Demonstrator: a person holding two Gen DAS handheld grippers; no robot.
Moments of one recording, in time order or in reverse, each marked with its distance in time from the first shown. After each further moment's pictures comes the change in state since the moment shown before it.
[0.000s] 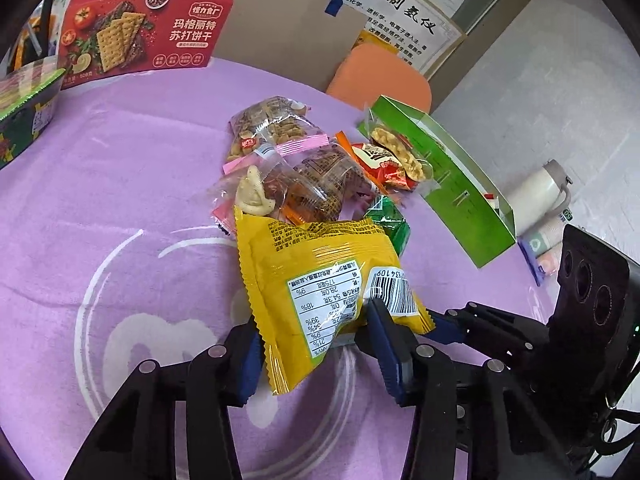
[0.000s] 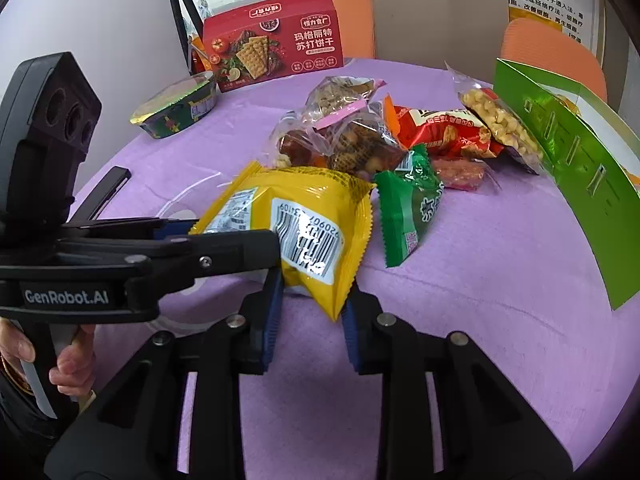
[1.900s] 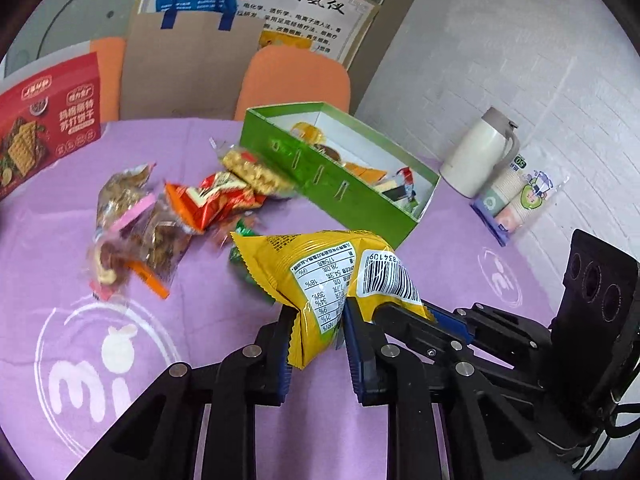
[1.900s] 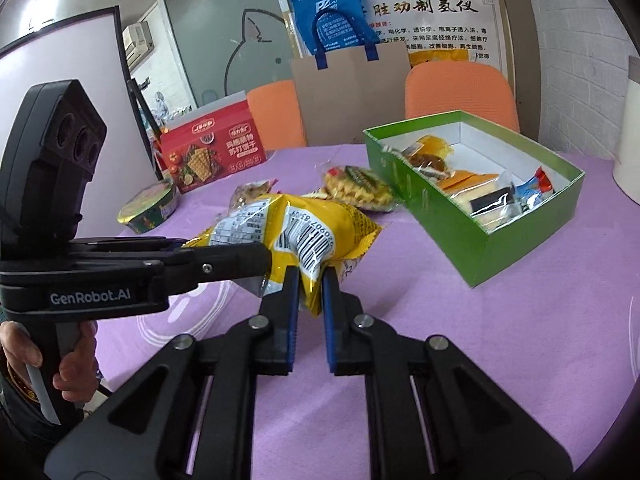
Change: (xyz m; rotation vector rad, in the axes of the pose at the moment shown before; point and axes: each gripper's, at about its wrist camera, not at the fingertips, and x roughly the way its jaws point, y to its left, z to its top) left arm -0.002 -0.140 0.021 0.270 0.012 -0.062; right arm -0.132 -0.066 -0.026 0.188 -0.303 -0.117
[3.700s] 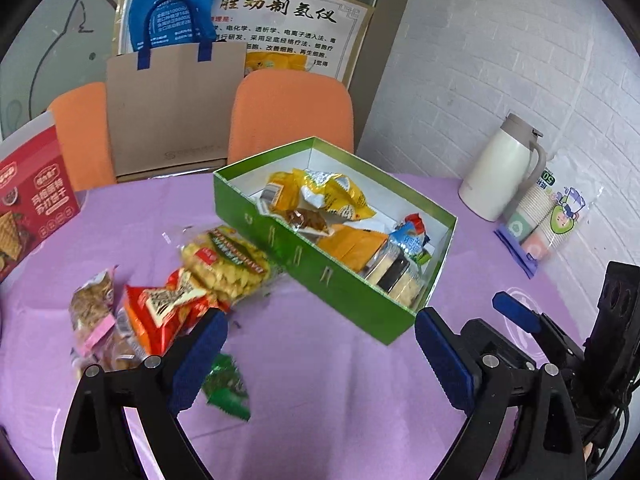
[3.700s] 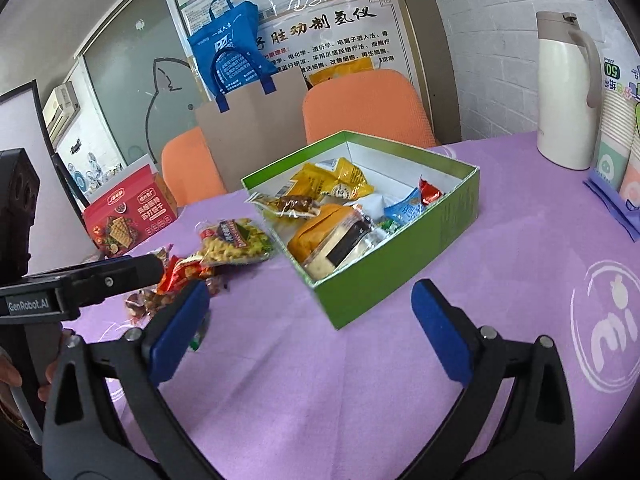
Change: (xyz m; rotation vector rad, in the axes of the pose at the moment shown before) left arm 0.046 -0.042 0.068 0.047 -0.018 0.144; right arm -0.023 -0.093 0.017 0.199 -0.081 -0.176
